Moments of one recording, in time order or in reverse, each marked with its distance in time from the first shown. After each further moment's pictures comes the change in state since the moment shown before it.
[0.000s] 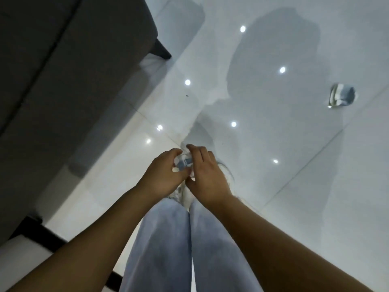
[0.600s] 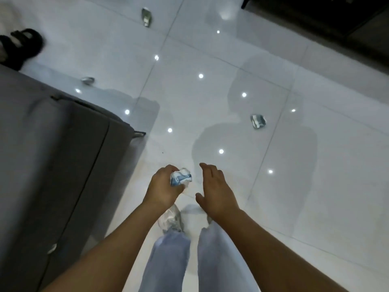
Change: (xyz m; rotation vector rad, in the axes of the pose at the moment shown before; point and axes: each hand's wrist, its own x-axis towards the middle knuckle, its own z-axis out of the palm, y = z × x) left_hand -0.124 0.198 -0.049 0.249 0.092 0.211; right_hand -0.126 -0.069 -0.206 0.022 0.240 0.256
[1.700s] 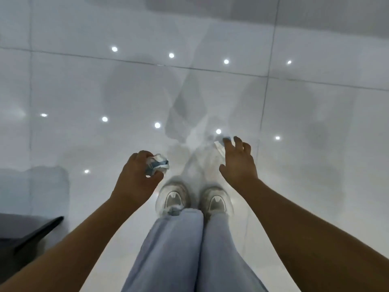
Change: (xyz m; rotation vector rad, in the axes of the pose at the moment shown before) left_hand 0.396 0.176 0.185 0.335 -0.060 0.163; right_hand 0.343 0.400 -0.060 -0.021 0.009 0.424
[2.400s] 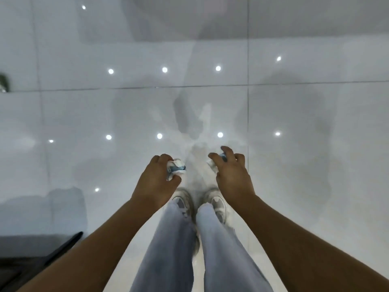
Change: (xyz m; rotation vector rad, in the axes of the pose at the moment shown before) left_hand -0.010 0.064 -0.011 0.090 -0.104 0.189; right_hand -0.053 -0.011 -0.034 0.176 0.069 -0.019
